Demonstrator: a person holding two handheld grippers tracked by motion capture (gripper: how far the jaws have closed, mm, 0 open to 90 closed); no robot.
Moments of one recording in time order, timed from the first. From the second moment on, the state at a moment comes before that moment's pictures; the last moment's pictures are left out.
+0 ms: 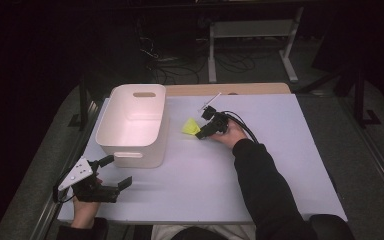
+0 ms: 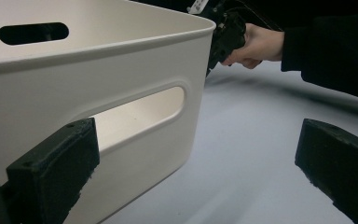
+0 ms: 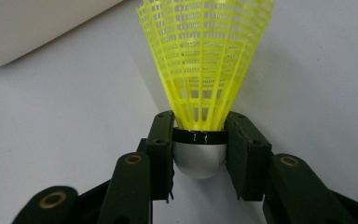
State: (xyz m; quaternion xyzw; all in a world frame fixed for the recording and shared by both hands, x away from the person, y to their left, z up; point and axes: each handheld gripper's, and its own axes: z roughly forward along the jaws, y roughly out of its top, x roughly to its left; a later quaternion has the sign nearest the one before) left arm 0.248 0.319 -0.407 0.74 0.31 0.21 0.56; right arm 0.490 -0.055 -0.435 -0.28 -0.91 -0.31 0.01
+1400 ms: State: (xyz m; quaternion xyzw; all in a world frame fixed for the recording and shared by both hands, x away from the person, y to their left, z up) left arm 0.248 0.319 -0.407 0.74 0.31 0.21 0.56; right arm 0.461 -0.061 -0.387 -0.25 -0.91 -0.34 -0.02
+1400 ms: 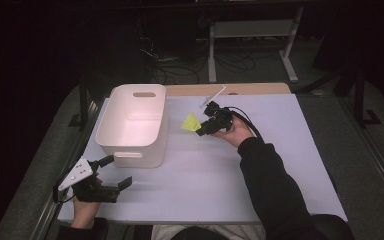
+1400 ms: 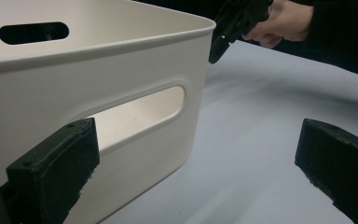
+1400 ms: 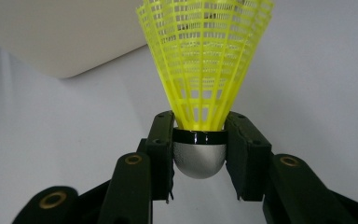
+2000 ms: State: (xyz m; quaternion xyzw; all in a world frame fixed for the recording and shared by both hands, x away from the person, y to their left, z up) left arm 0.247 0.319 -0.407 0.74 0.32 0.21 0.56; right arm 0.434 -0.057 -0.356 -0.21 -0.91 -0.35 -0.03
